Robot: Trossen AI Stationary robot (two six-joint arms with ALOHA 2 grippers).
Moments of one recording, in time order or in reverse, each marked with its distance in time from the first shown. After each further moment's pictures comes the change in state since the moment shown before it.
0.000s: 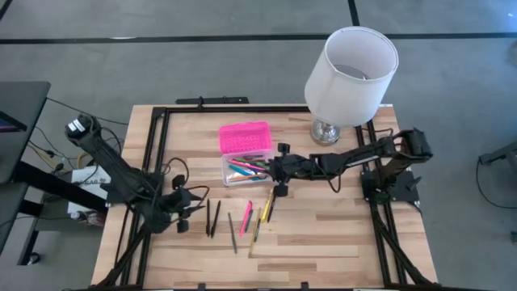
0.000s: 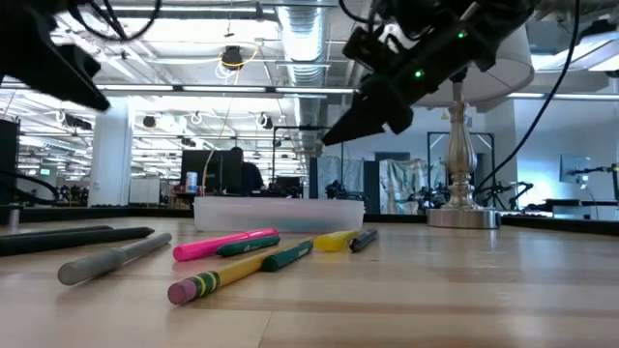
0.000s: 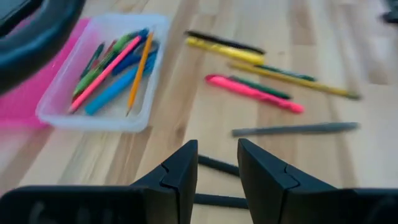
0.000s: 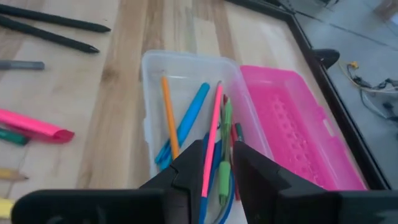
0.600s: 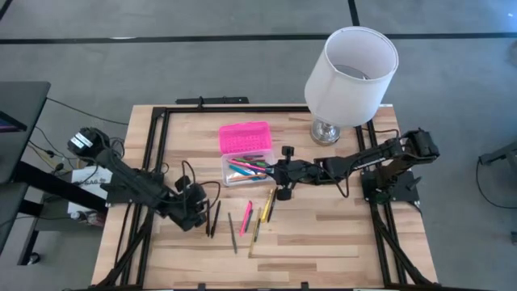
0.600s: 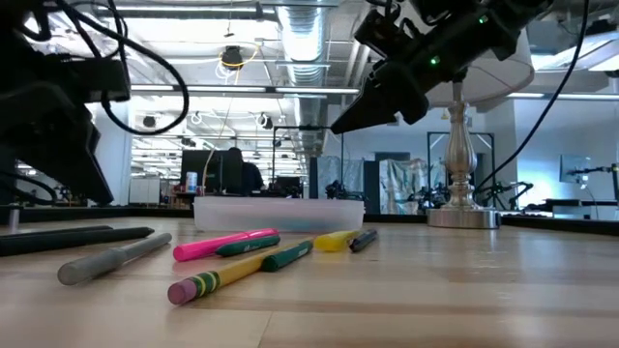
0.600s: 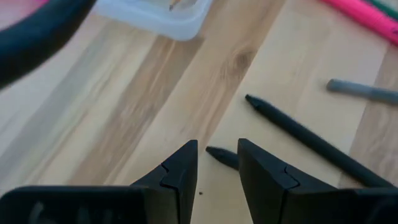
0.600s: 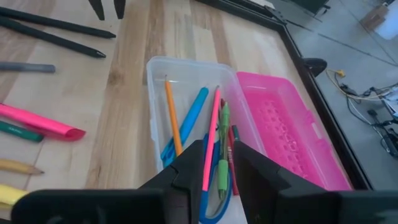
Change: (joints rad) left arm 0.202 0.312 0.000 -0.010 0.184 -0.273; right arm 0.057 -0.057 -0.034 -0.004 0.077 -0.001
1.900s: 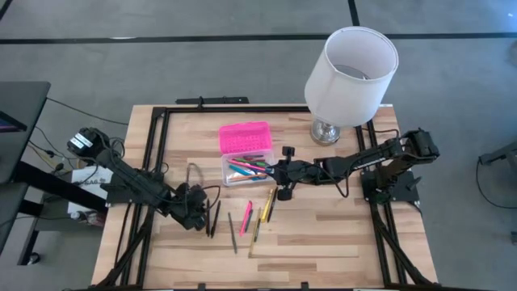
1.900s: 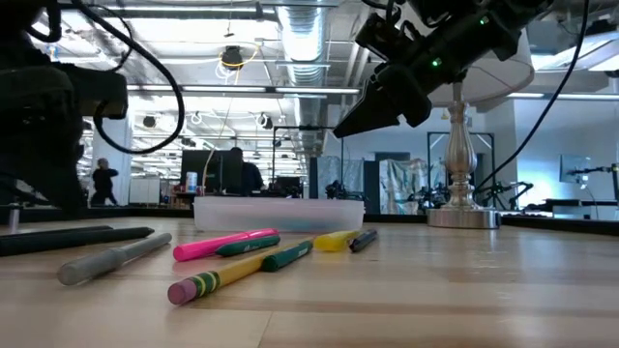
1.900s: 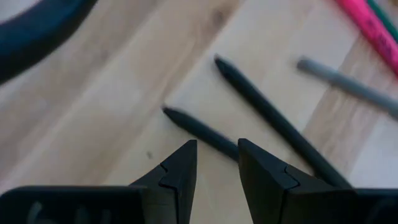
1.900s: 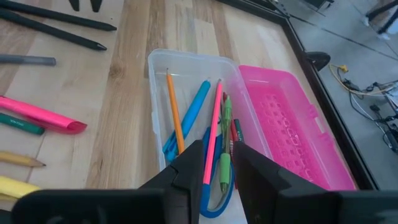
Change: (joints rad) left arm 0.031 0.000 0.000 0.060 0.215 -0.153; right arm 0.000 0.000 0.000 -0.024 -0.002 0.011
